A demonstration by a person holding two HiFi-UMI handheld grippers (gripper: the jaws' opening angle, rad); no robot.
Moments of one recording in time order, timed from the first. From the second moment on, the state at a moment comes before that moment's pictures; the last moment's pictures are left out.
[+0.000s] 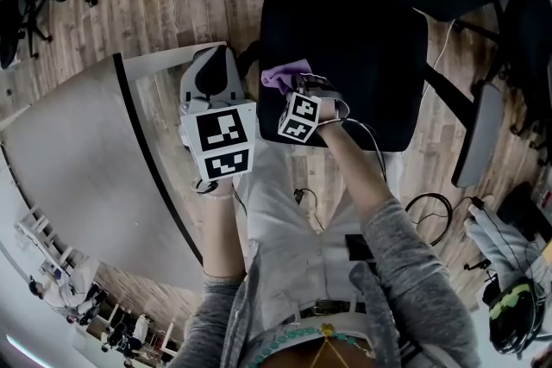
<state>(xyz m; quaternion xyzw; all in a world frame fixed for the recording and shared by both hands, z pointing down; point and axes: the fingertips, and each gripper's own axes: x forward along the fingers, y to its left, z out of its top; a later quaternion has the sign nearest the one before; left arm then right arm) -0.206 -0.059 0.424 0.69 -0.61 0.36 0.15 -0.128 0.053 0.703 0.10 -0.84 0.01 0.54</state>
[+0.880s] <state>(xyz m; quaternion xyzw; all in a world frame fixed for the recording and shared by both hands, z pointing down) -0.208 -0.059 0.424 0.69 -0.61 0.36 0.15 -0.060 0.051 0.714 0.12 -0.81 0.03 0.57</state>
